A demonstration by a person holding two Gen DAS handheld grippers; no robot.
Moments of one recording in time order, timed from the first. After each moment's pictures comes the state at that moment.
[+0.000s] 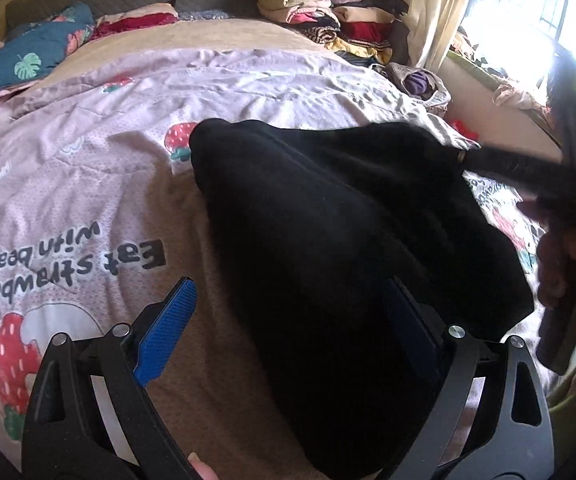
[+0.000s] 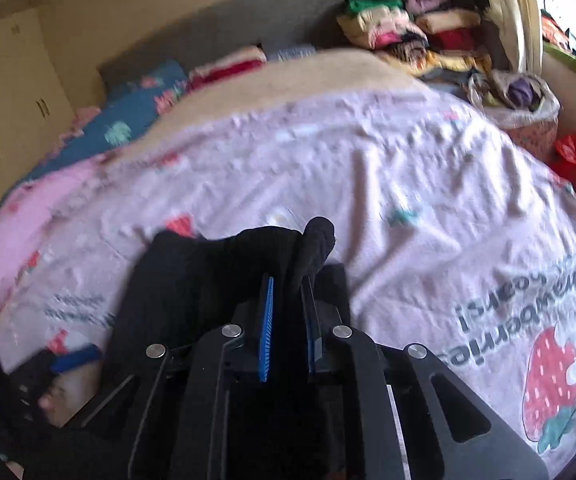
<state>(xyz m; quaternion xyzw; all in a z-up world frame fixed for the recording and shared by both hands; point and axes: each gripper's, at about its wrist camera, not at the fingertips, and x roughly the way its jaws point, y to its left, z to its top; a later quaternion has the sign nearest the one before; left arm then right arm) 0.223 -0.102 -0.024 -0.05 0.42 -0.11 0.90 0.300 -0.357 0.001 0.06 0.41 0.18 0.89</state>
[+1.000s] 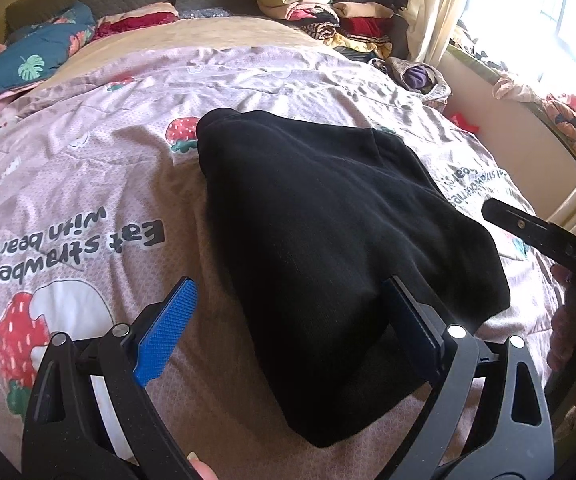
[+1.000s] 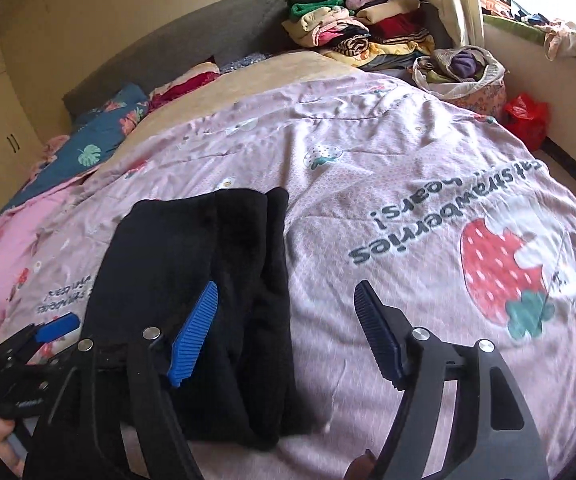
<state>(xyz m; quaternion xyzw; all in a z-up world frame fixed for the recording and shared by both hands) 0.199 -0.109 -0.014 -0.03 0.43 -0.11 0.90 0.204 -0.406 0.003 0.12 0.39 0.12 0.90</state>
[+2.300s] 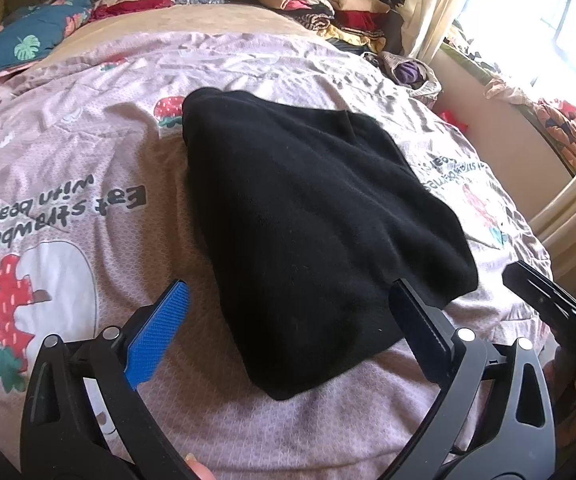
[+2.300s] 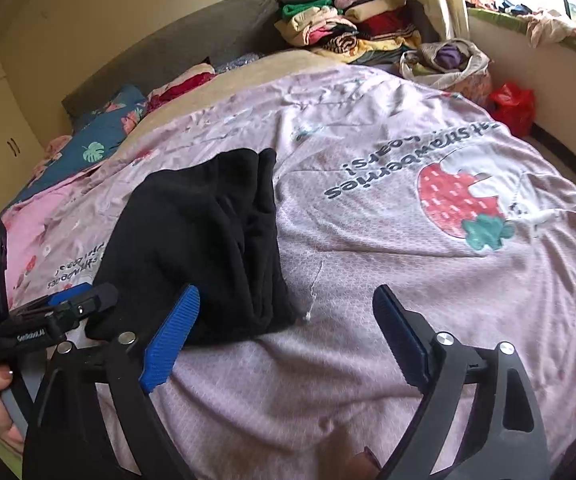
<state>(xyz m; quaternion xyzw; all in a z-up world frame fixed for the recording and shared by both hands) 0.177 -0.117 -0.010 -0.06 0.44 -0.12 0.89 0.126 -0.421 0.004 0.12 0.38 0.10 0.91</state>
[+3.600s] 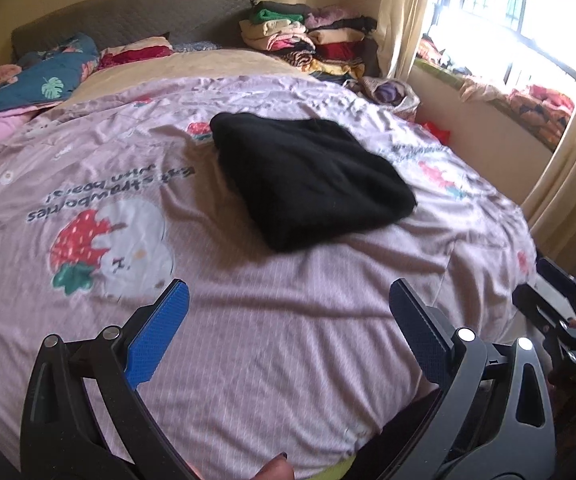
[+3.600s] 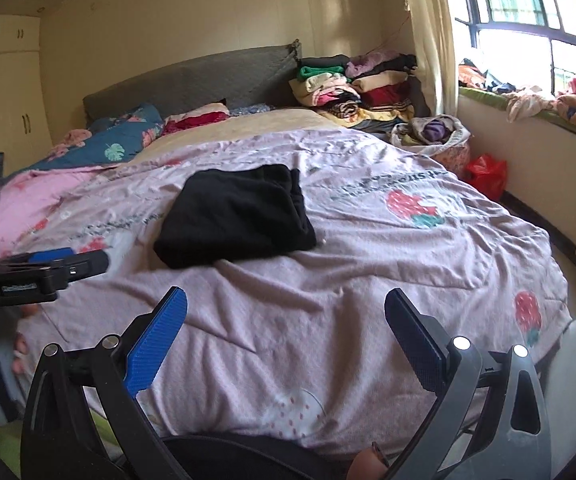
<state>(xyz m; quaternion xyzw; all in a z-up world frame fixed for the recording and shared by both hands) 0.034 -0.097 0.010 -0.01 0.37 -0.13 0.92 -0.048 -0.387 0.010 0.03 0.28 0.07 0.96</state>
